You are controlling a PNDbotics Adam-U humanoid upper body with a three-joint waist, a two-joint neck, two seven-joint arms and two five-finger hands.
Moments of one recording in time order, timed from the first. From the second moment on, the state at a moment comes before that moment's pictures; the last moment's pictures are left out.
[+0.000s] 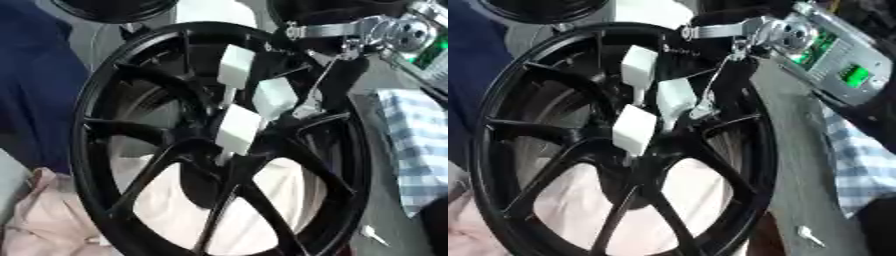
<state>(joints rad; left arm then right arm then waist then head) -0.30 0.43 0.21 -1.91 0.20 0.13 0.27 -0.87 -1.02 0.48 -1.81 -0.06 0.24 0.59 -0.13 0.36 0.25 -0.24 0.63</state>
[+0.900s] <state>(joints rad) -0.30 0.43 0.21 -1.91 0.20 0.13 0.27 -0.86 -1.03 0.46 -1.84 -0.10 0.24 0.55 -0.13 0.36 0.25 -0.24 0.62</state>
